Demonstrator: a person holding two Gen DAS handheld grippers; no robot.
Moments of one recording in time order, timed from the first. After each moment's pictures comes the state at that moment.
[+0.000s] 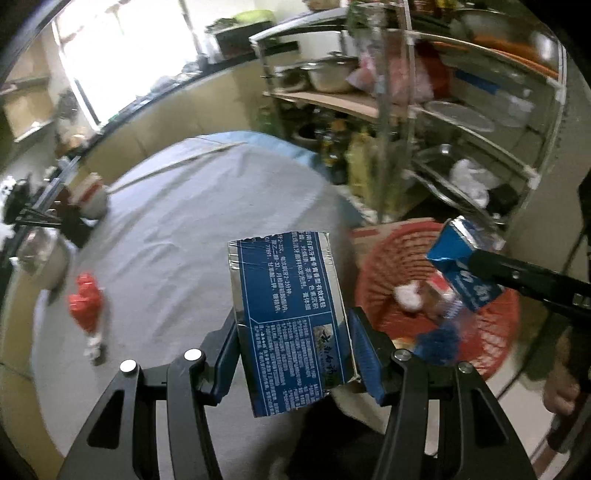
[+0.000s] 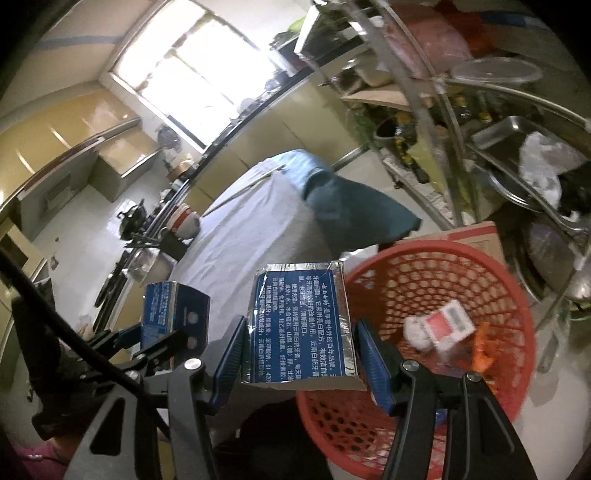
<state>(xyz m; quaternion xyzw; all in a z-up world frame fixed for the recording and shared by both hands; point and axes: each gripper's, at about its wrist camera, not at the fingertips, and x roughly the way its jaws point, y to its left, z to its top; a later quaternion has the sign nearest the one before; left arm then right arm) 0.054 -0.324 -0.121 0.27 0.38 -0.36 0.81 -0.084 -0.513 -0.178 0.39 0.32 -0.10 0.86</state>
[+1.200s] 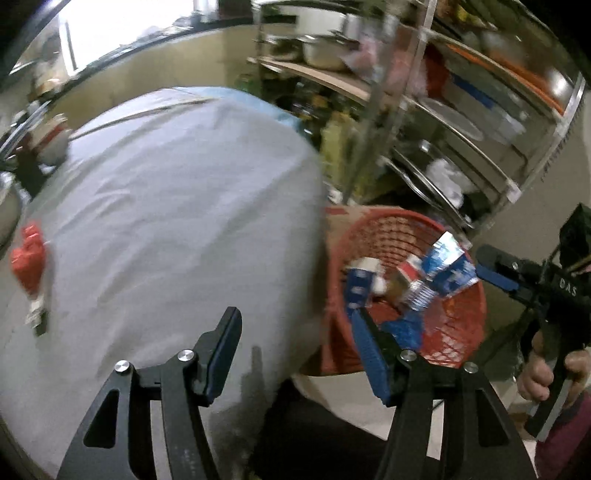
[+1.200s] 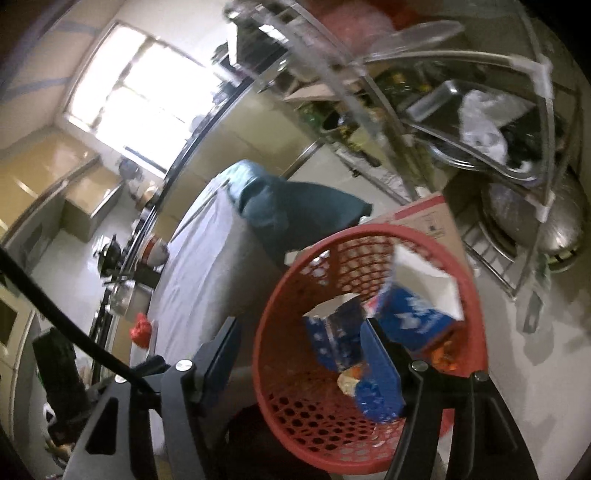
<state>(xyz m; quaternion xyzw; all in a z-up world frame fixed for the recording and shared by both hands) 0.087 -0.292 -0.139 0.20 0.46 -0.38 0.78 -0.112 -0.543 -0.200 0.46 0.32 -0.15 0.81</state>
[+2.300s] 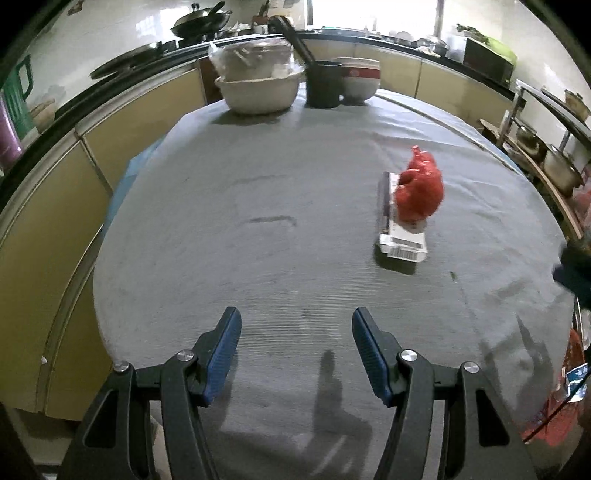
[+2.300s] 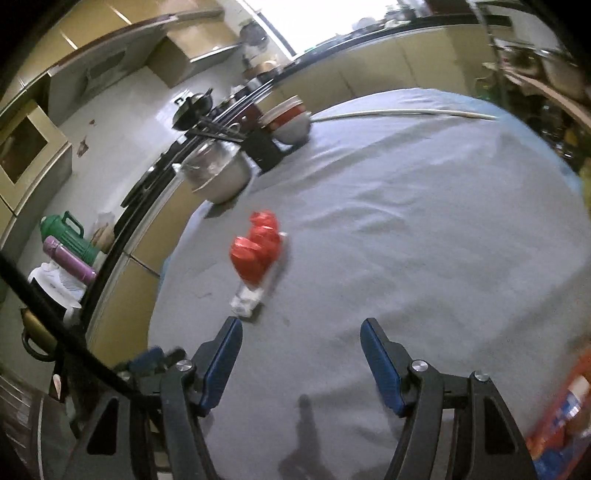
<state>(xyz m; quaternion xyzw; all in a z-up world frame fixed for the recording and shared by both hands) 0.227 -0.009 -0.150 0.04 0.48 -0.06 0.88 0.192 -0.307 -0.153 0.28 0.43 0.08 0.85</state>
